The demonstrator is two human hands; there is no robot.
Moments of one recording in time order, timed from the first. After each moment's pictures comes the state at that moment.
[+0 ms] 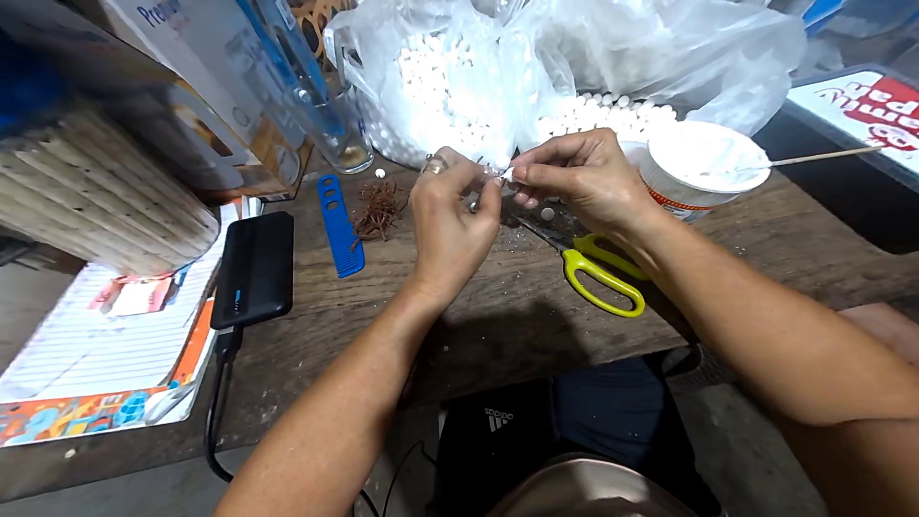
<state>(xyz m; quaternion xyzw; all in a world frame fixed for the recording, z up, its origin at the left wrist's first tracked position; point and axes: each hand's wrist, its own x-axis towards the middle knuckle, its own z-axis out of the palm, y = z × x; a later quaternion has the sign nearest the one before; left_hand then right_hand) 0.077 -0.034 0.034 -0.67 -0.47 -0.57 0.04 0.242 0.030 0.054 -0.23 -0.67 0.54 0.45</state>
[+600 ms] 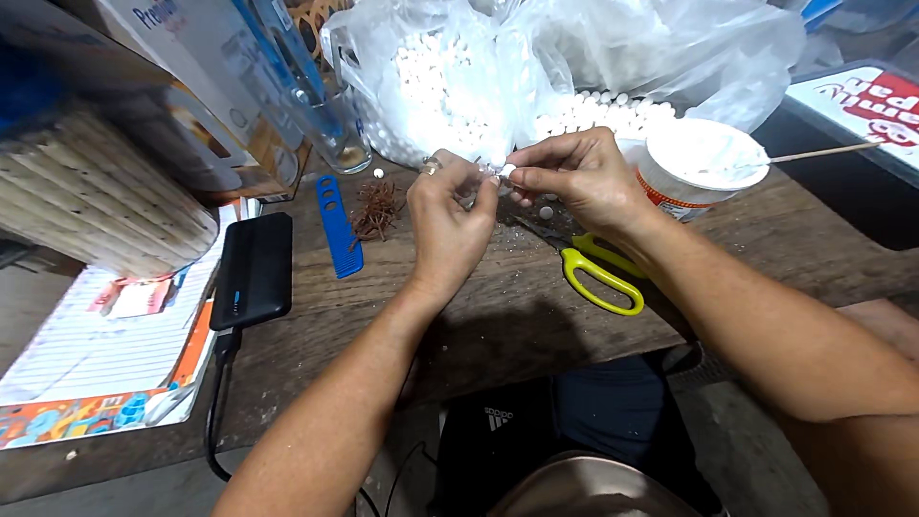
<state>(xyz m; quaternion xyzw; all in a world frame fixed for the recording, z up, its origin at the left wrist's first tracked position) 0.078 -0.033 0.033 -0.65 -0.47 -0.60 -0.02 0.241 0.028 0.053 -0.22 -0.70 0.50 0.46</state>
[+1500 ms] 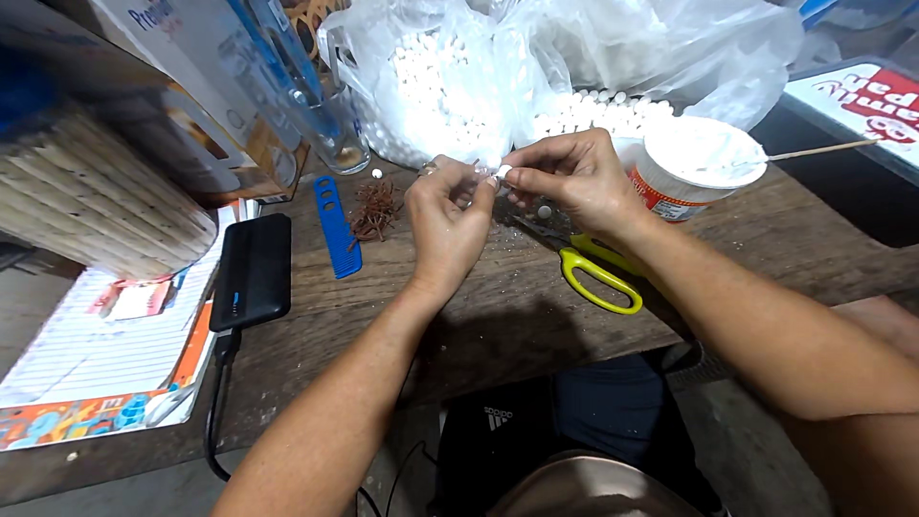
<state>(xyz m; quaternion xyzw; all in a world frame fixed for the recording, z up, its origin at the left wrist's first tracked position) 0.081 -0.035 0.033 -0.63 -0.46 -0.62 -0.08 0.240 0.027 0.049 -0.21 -0.73 0.45 0.46</state>
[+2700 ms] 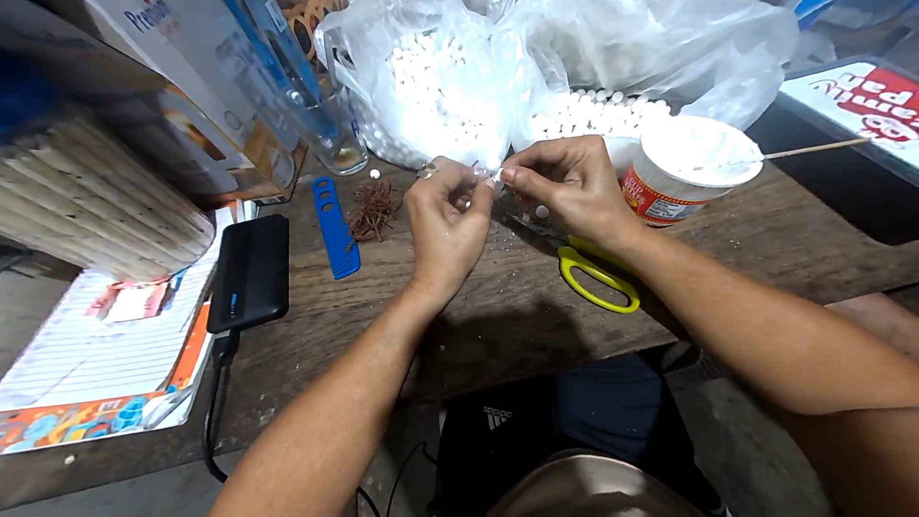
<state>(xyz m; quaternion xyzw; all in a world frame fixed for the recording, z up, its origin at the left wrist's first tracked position) 0.081 -0.032 0.029 -0.63 -0.44 -0.63 -0.07 0.238 0.028 0.041 -0.20 -0.79 0.33 0.48</state>
